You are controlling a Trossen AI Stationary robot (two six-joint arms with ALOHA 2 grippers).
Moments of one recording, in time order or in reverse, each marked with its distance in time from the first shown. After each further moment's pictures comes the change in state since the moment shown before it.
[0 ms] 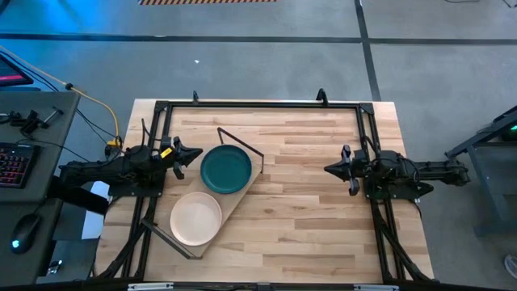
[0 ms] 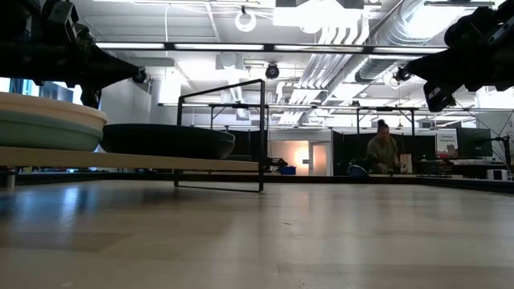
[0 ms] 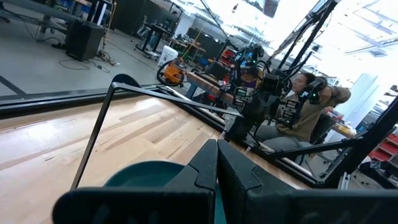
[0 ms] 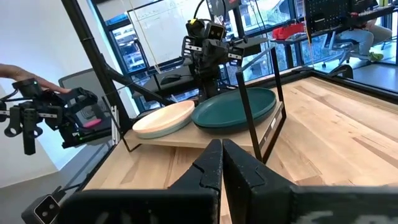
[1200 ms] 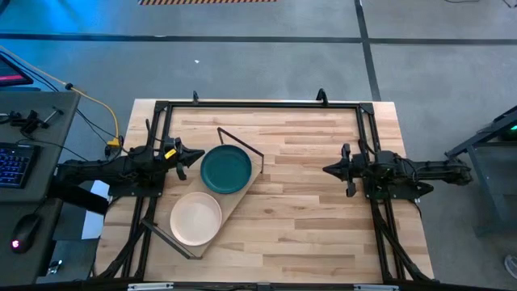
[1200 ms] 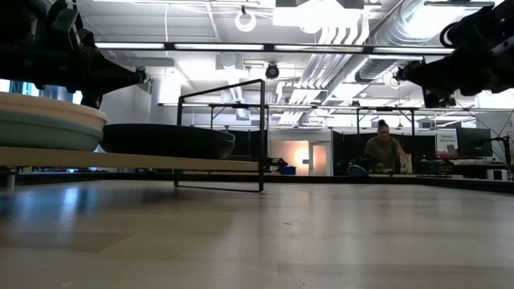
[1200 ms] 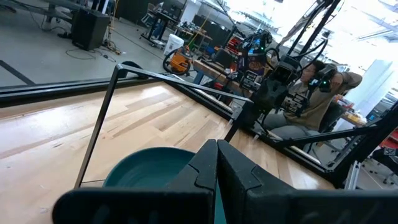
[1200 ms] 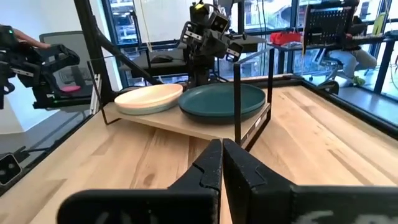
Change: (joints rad) left arm 0.001 0.061 0.000 -0.001 0.000 0.000; right arm -0.005 0.050 0.000 0.000 0.002 -0.213
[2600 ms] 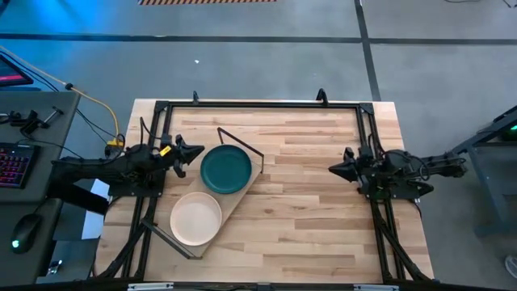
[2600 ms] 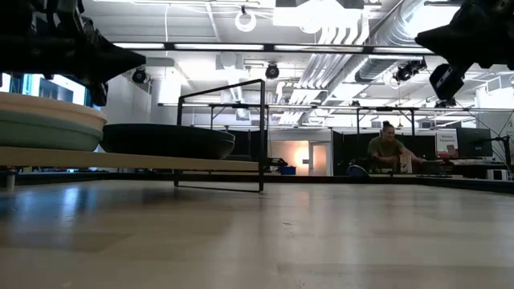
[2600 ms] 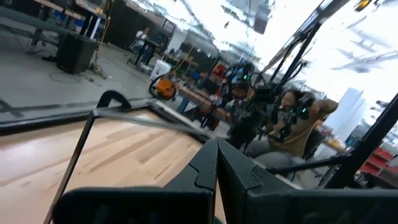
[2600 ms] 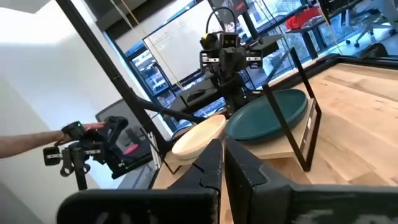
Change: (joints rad) left arm -0.001 0.117 0.000 0.255 0.003 0.000; right arm 0.139 -0.044 0.087 -0.020 0.092 0.441
